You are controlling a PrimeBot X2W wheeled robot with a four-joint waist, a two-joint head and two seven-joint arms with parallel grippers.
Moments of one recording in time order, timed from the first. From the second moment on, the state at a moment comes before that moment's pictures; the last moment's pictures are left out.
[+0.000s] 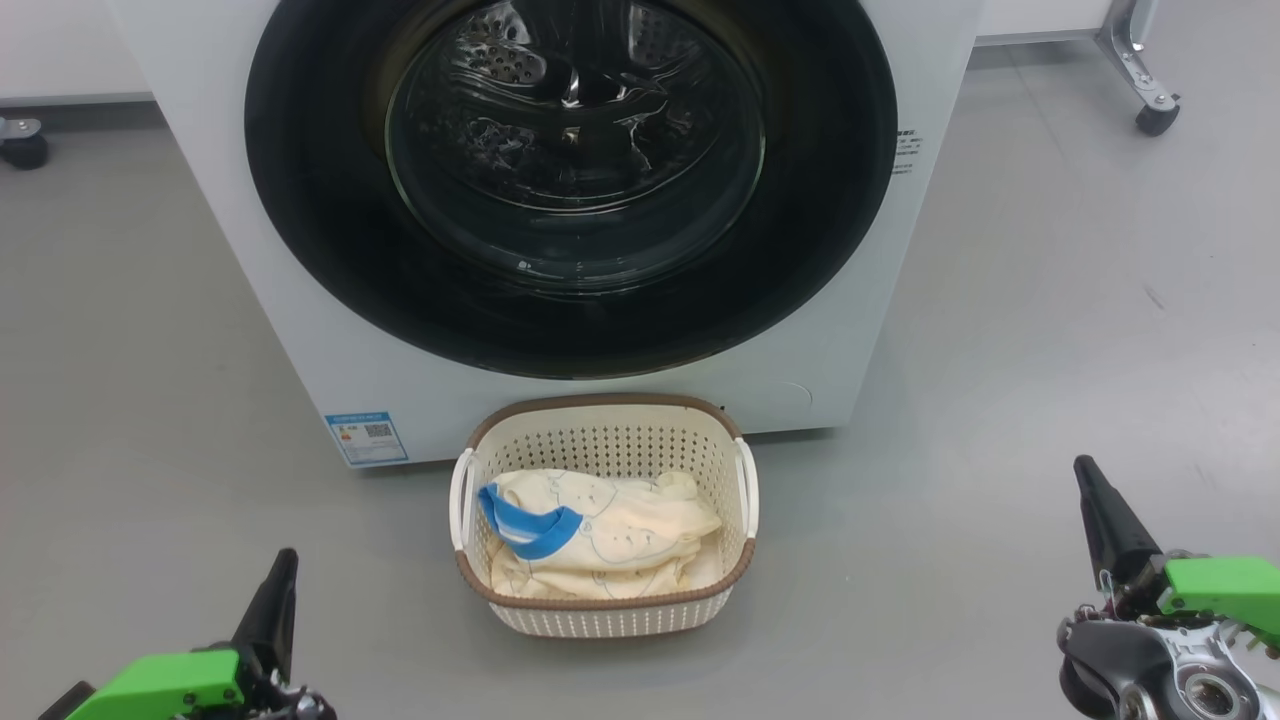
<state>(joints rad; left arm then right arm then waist) -0.06 0.04 0.08 0.28 -1.62 -0.12 0.11 -0.05 -0.04 -0.13 0.28 1.62 0.13 0.11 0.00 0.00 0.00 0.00</state>
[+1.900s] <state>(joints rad) 0.01 0.02 0.03 0.32 -1.42 -0.12 0.01 0.03 -0.02 -0.09 0.27 1.43 0.13 0.01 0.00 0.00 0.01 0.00</state>
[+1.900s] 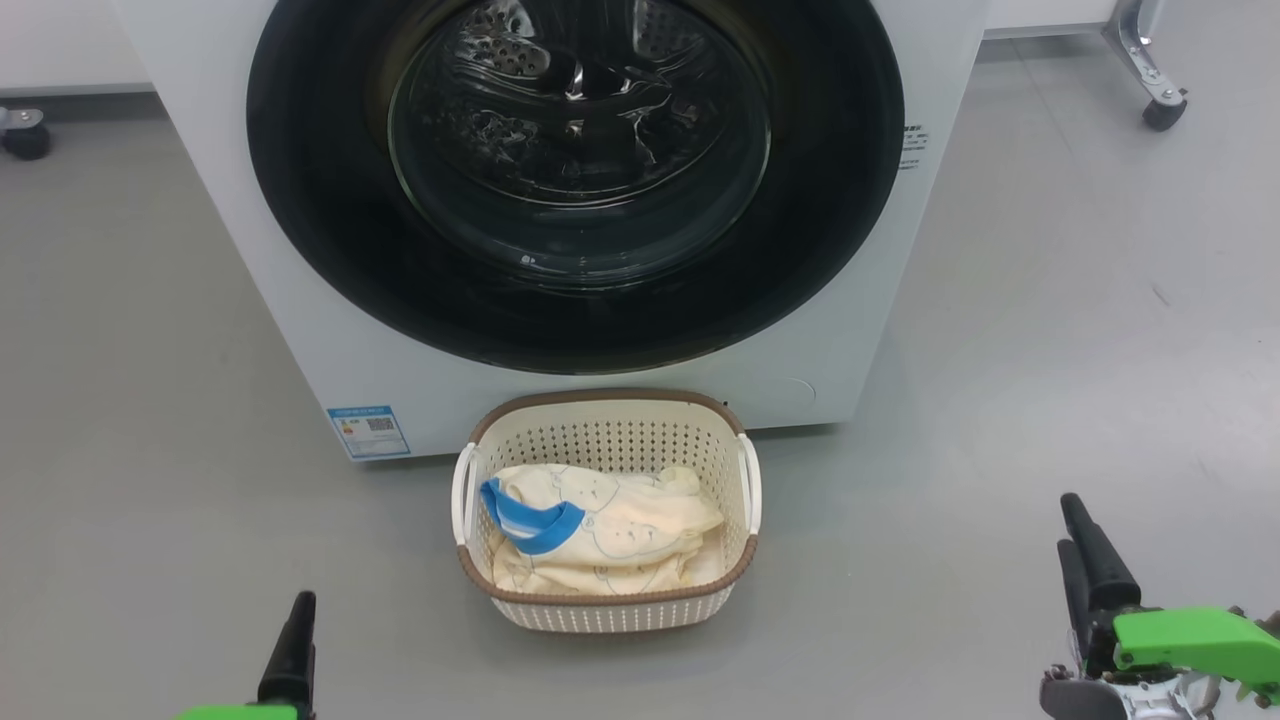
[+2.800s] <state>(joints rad) 0.00 0.03 -0.01 0.27 -1.05 -0.12 -0.07 0.00 -0.05 -0.01 0.18 0.98 0.13 -0.07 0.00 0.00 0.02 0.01</state>
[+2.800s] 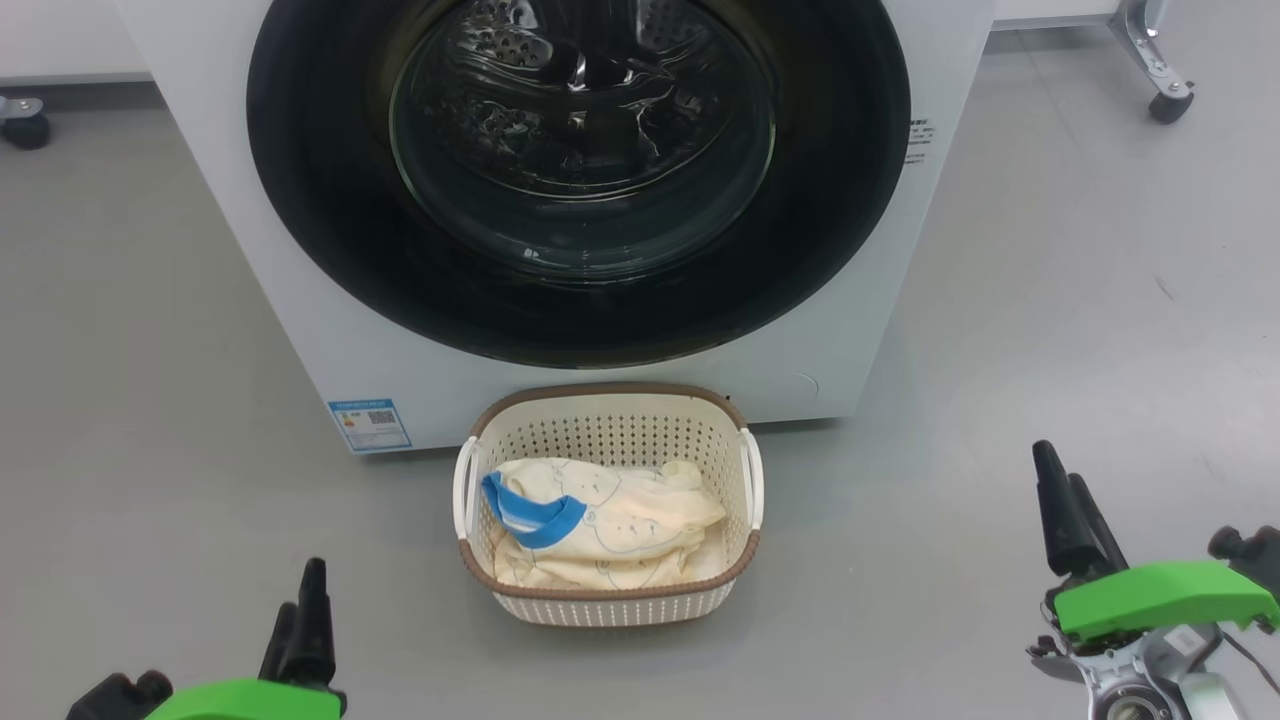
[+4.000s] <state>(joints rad) 0.01 0.07 -0.05 0.21 -0.55 -0.12 -0.17 -0.01 -0.09 0.07 0.17 0.50 0.13 -0.17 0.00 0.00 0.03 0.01</state>
